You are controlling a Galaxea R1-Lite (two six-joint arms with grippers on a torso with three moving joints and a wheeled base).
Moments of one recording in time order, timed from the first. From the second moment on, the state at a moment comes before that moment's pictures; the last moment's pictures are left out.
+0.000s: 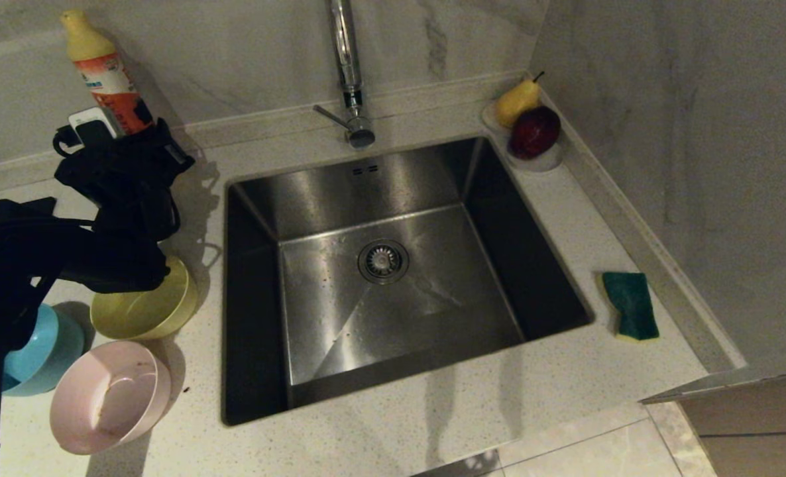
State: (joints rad) left arm 0.10 2.28 -1.54 -1.36 0.30 -0.03; right arm 0.00 0.00 0.00 0.00 0.00 0.00
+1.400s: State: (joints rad) left arm 0.12 2.24 -1.86 -0.63 0.42 -0.04; right arm 0.00 0.00 0.00 0.00 0.00 0.00
